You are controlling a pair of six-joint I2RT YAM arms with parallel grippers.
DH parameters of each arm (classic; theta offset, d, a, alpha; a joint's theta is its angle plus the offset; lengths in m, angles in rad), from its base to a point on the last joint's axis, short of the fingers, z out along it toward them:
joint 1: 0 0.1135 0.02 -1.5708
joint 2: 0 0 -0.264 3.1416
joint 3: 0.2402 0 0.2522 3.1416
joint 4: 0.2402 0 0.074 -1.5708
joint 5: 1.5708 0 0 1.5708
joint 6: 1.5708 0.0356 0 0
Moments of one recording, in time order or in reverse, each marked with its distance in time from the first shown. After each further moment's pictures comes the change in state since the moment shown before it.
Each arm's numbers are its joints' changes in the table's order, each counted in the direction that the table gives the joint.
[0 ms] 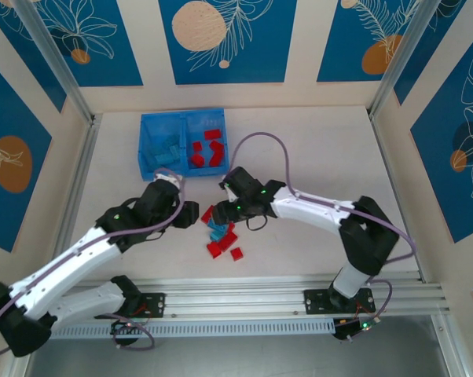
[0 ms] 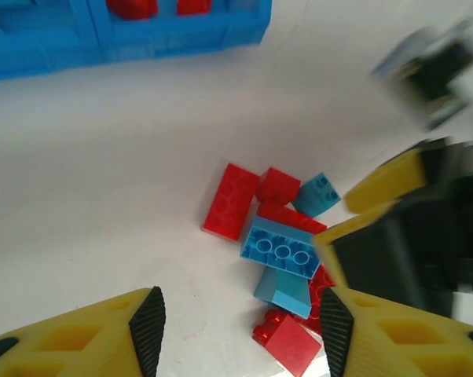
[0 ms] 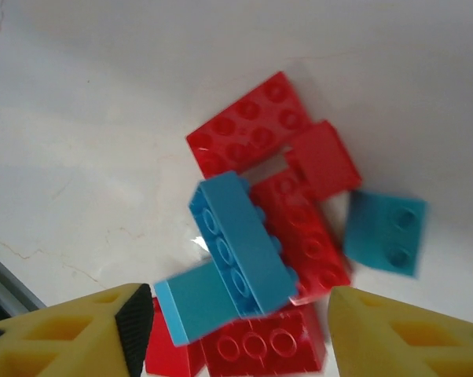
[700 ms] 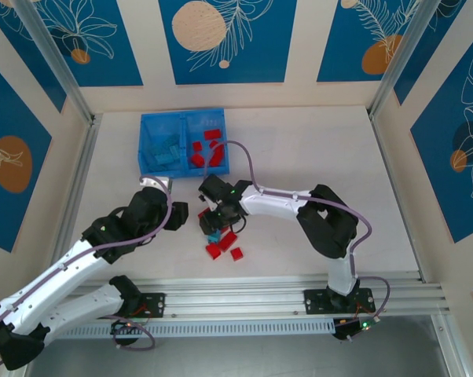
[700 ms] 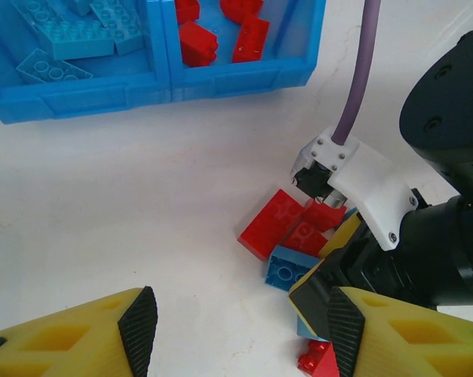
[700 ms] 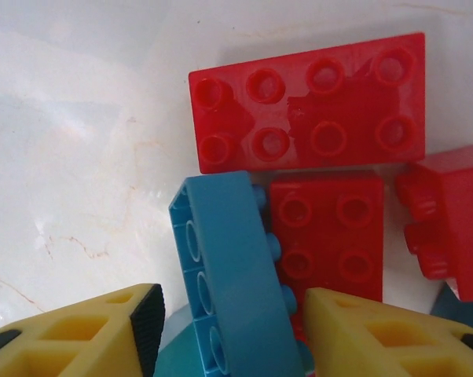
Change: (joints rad) left arm 0.000 -0.094 -0.046 0.015 -0.134 0.023; right arm 0.071 0.271 0.207 0.122 0.027 -0.096
